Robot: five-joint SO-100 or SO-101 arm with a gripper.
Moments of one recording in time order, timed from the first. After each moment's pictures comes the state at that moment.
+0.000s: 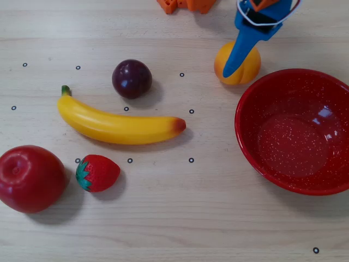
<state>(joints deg) 31.8 84.4 90.1 102.9 -41.8</state>
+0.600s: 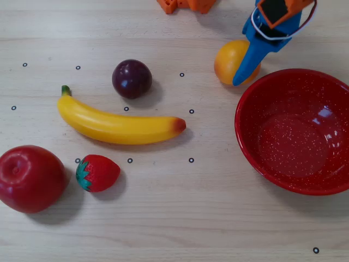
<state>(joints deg) 35.6 75.4 91.8 96.1 -43.3</state>
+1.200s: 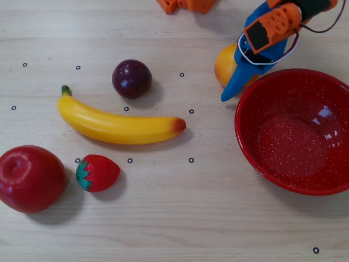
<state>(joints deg) 30.6 68.9 91.8 91.1 -40.9</state>
